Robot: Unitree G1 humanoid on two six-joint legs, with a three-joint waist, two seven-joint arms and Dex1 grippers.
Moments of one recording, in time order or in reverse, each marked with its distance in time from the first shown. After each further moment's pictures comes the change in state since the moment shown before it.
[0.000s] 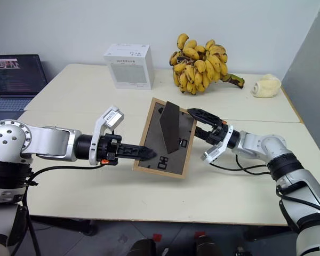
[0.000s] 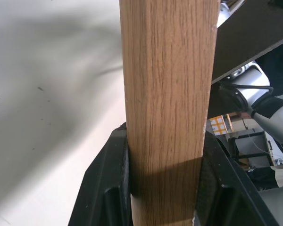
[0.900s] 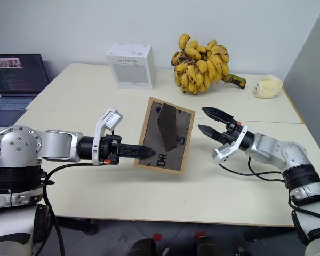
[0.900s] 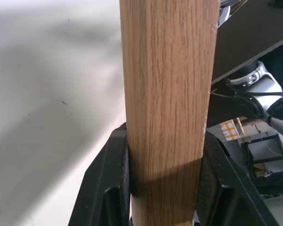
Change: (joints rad) left arm 0.016 -0.180 0.235 -0.012 0.469 0.159 -0.273; right arm 0.138 -0.074 -0.168 -0.098 0.112 -0.023 0.229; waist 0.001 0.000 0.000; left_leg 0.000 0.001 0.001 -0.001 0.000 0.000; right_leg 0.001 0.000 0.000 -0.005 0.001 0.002
